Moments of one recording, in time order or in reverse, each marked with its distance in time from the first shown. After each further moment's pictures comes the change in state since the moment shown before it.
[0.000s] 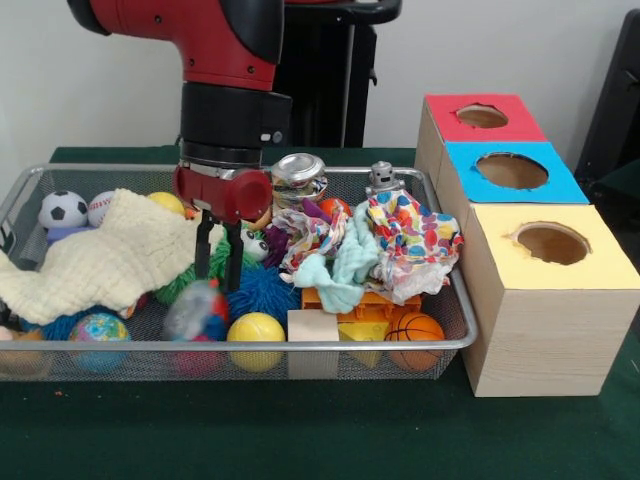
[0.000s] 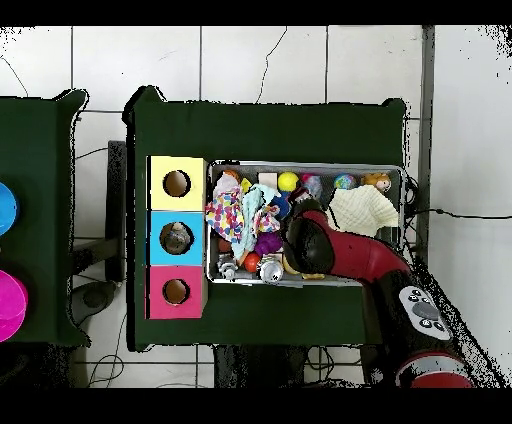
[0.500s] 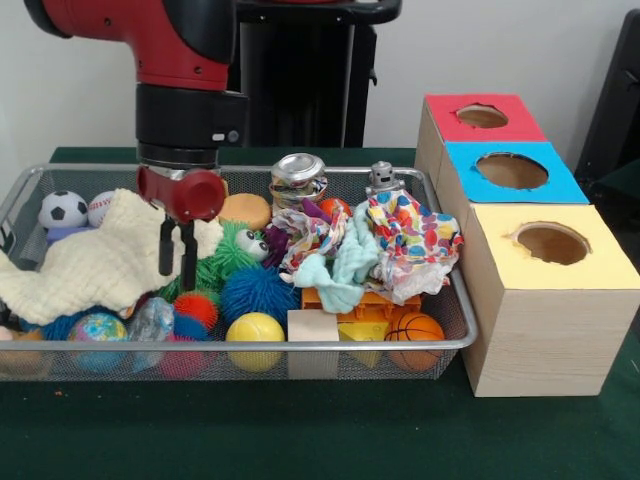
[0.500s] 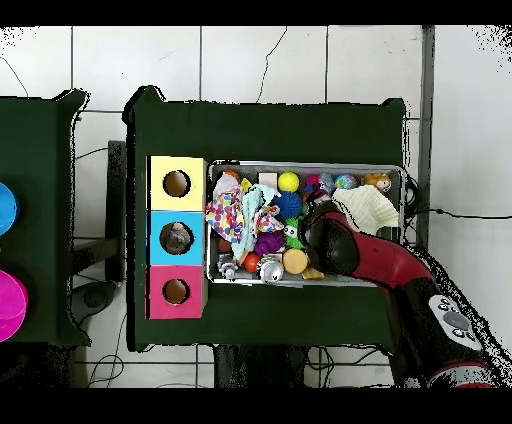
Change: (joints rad) arm -0.112 0.000 0.055 0.000 0.000 0.055 0.000
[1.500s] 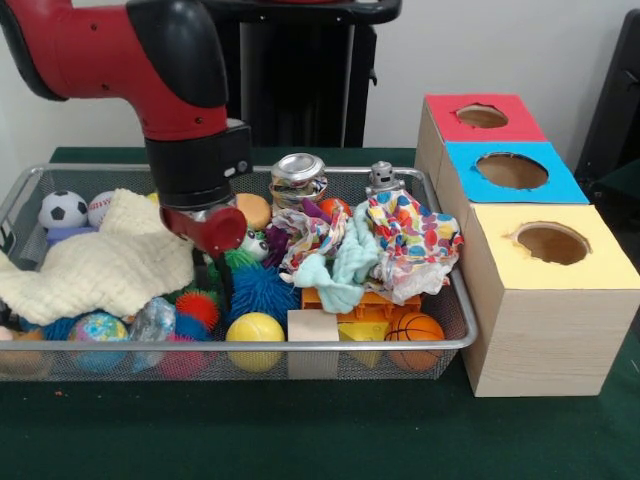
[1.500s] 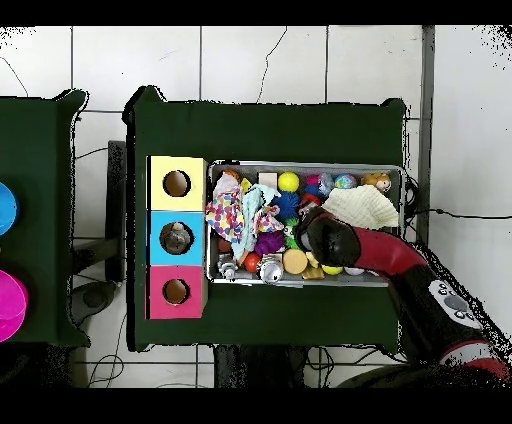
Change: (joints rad) arm -0.134 0.119 0.194 -0.059 -0.166 0.219 -0.012
